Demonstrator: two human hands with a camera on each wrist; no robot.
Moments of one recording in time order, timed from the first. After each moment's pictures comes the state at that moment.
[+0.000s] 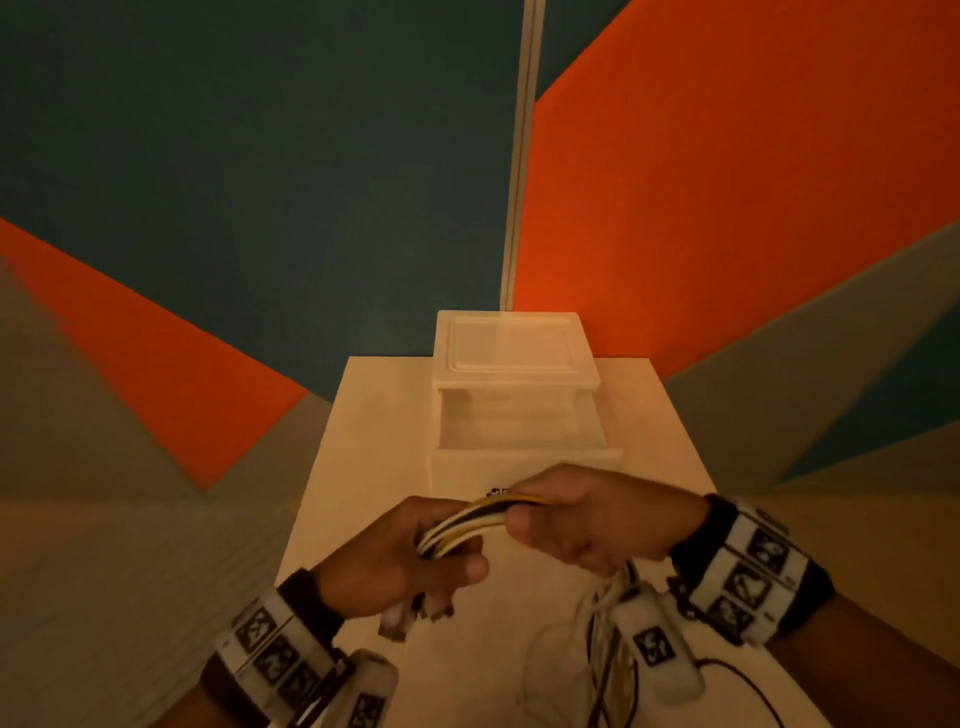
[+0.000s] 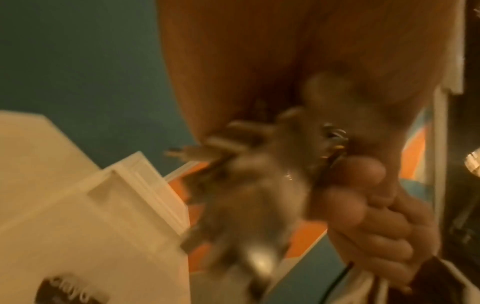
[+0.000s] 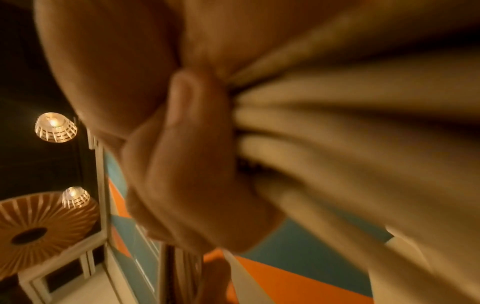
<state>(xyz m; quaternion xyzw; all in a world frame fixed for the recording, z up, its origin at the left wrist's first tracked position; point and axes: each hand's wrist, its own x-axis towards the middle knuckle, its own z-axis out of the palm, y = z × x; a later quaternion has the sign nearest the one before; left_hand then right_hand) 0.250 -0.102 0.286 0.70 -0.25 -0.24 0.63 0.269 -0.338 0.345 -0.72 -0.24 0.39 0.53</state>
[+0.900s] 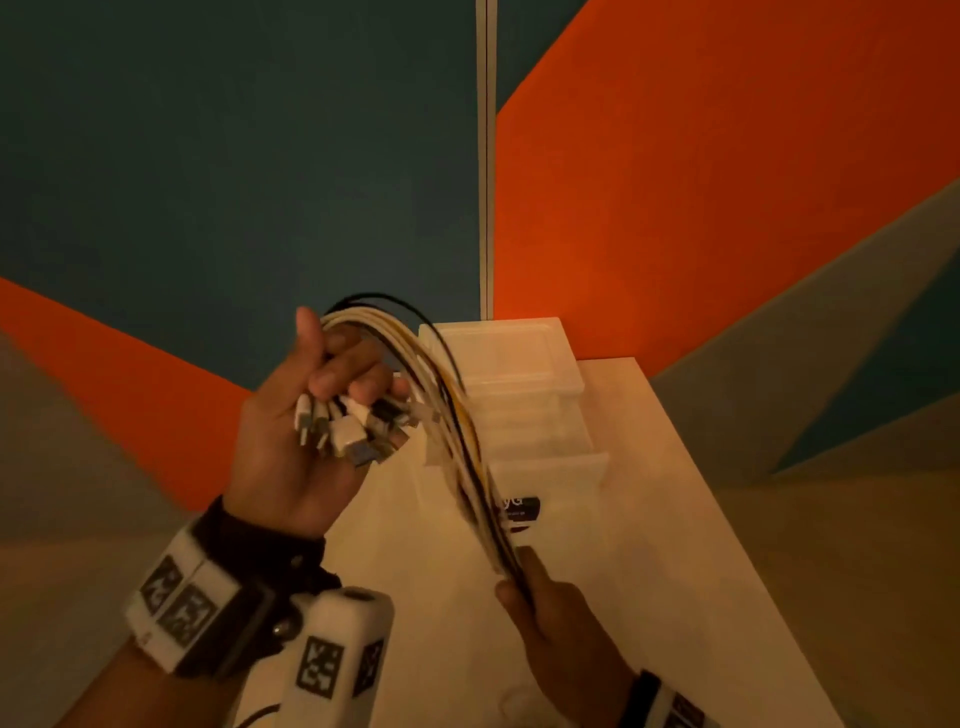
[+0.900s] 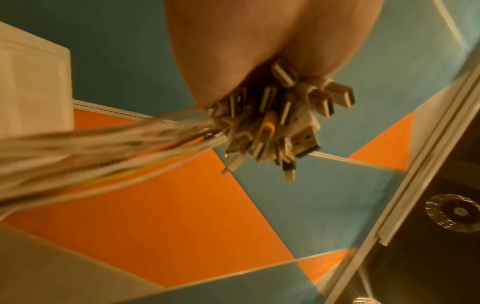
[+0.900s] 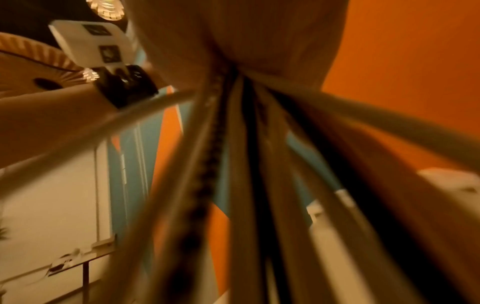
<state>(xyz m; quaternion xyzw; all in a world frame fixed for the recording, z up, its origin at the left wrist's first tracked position) 0.289 -0.114 0.398 0.29 -0.23 -0.13 0.92 0.209 -0.322 0.226 -0.86 -0.10 0.07 0.50</state>
